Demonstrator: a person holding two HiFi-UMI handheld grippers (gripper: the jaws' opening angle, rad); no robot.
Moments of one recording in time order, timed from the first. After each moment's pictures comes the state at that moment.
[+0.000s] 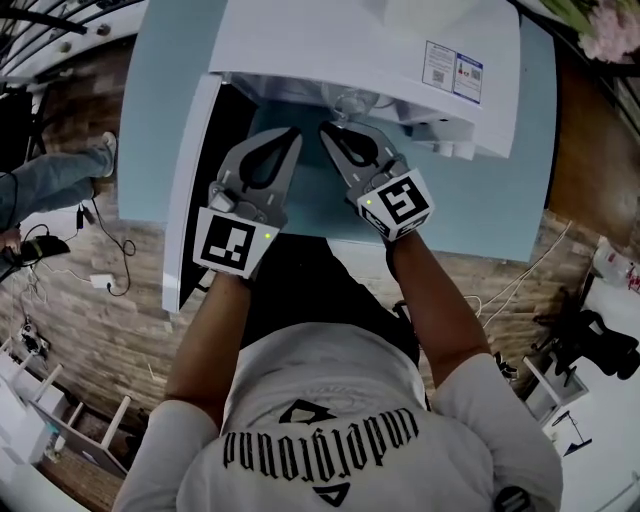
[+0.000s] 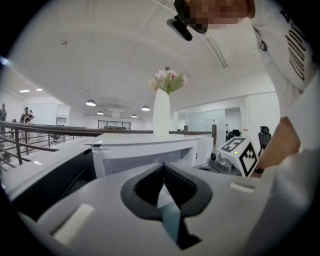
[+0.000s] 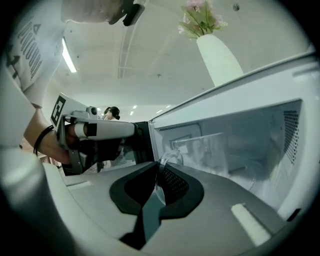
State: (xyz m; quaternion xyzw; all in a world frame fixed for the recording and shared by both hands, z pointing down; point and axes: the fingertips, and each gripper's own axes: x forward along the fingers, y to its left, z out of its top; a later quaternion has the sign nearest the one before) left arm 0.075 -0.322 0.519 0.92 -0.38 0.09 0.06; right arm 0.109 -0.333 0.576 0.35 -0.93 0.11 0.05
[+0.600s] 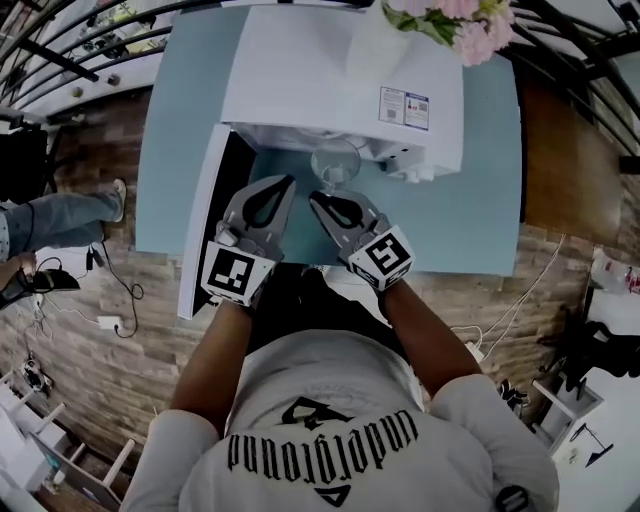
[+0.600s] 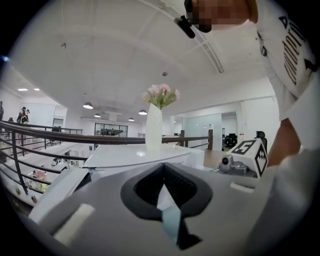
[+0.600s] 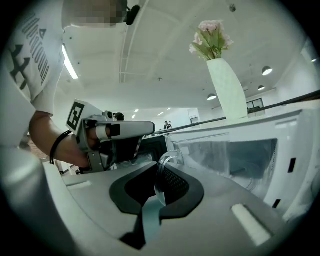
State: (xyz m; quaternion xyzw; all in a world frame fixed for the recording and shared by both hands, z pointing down) left arm 0.083 -0.294 0.469 0.93 -0.36 0.07 0.05; right arm 0.112 -0.269 0.529 0.34 -0.93 0.12 0.04
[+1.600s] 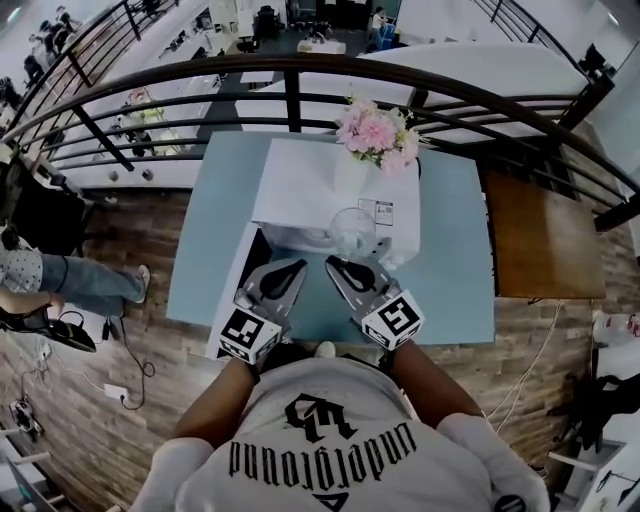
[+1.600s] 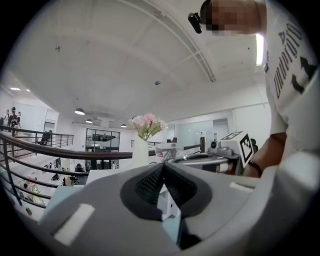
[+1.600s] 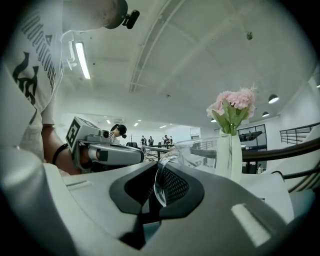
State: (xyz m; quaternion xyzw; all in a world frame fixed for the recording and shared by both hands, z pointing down) left arm 0.092 -0.261 0.362 0.95 -0.32 0.03 0.01; right arm 0.140 -0.260 0.357 0.35 -0.94 0.01 -0.01
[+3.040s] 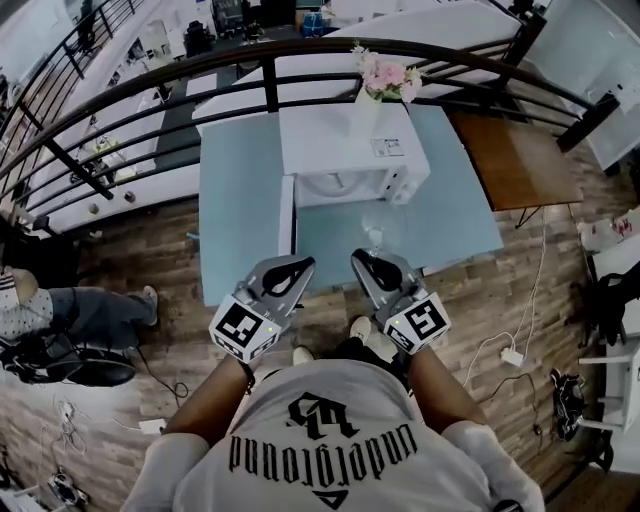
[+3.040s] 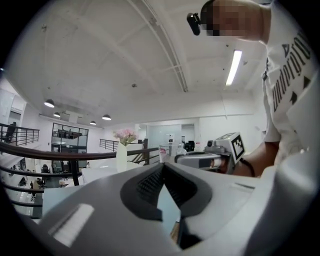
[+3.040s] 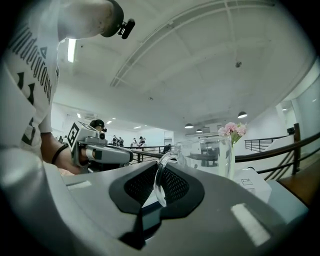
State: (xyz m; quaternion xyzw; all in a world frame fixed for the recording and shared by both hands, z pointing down) left arm -0.069 -0.121 0.319 0.99 -0.14 0.03 0.00; right arm 0.006 -0.102 0.304 0.52 -0.85 -0.01 -0.01
